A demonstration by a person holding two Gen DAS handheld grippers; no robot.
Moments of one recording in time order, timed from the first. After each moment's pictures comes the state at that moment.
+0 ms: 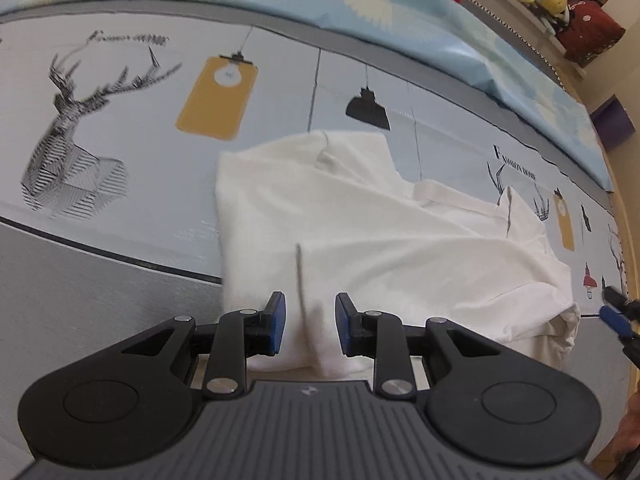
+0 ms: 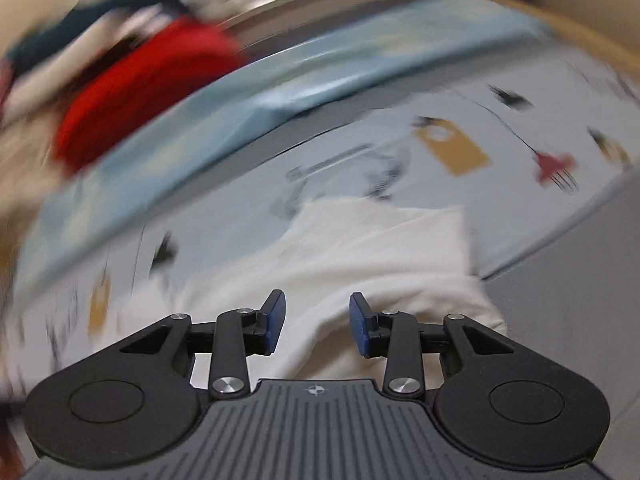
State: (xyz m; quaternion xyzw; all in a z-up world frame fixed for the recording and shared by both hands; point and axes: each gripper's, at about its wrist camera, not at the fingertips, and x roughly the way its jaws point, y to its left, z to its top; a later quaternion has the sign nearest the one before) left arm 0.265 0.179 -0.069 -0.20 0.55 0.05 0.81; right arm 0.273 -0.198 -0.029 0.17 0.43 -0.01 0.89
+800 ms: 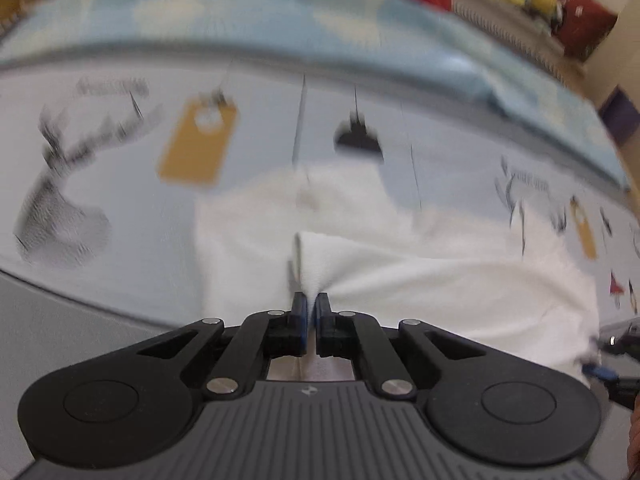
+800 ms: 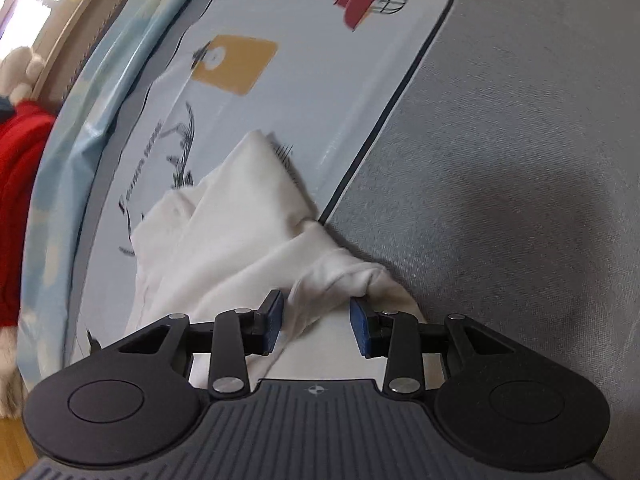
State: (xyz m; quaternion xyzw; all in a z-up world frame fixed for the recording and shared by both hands) left arm 0.280 0.159 -0.063 -0.13 0.49 0.09 0.86; right arm 0.286 -0.295 -0.120 0.38 0.51 -0.16 0.76
